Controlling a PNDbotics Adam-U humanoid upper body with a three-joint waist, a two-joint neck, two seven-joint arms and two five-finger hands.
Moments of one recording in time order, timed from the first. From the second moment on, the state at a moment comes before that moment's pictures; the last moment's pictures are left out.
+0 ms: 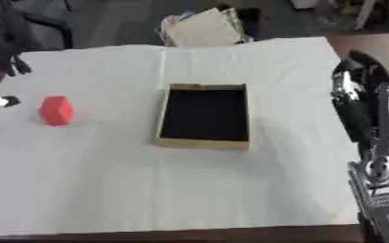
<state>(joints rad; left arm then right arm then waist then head) -0.70 0.83 -0.20 -1.07 -0.58 -0.40 -0.63 -0.32 -0.26 0.09 -1.71 0.15 0.01 -0.33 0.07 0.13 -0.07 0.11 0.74</state>
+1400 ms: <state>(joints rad) -0.77 0.67 -0.17 -0.86 -0.87 -0.39 -0.41 -0.32 -0.26 0.09 -1.71 0.14 0.01 -0.34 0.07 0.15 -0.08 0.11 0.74</state>
